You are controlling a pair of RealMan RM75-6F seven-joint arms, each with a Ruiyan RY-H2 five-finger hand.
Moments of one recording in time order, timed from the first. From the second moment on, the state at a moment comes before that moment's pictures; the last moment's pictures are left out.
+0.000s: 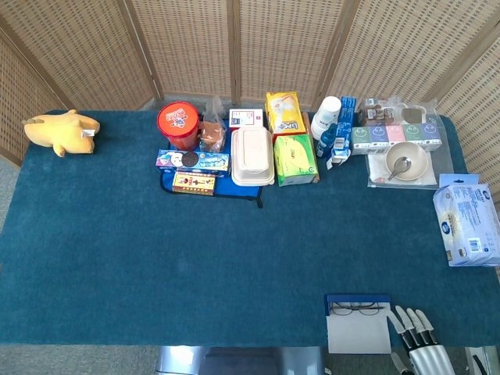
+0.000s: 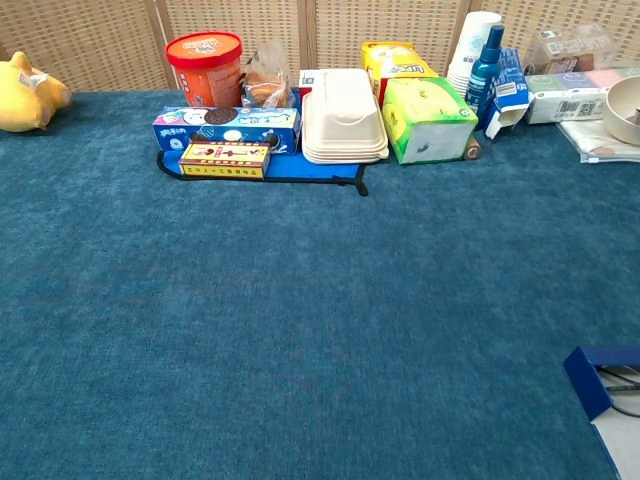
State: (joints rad) left arm 0.02 -1.04 -0.05 -1.45 1.61 1.77 -0.45; right arm -0.27 -1.85 -0.19 -0.30 -1.77 1.89 0.40
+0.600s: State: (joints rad) left arm 0.04 -1.03 -0.05 -1.46 1.63 1.79 -0.43; right arm -0.30 -1.91 -0.18 -0.17 -1.74 1.87 0.50
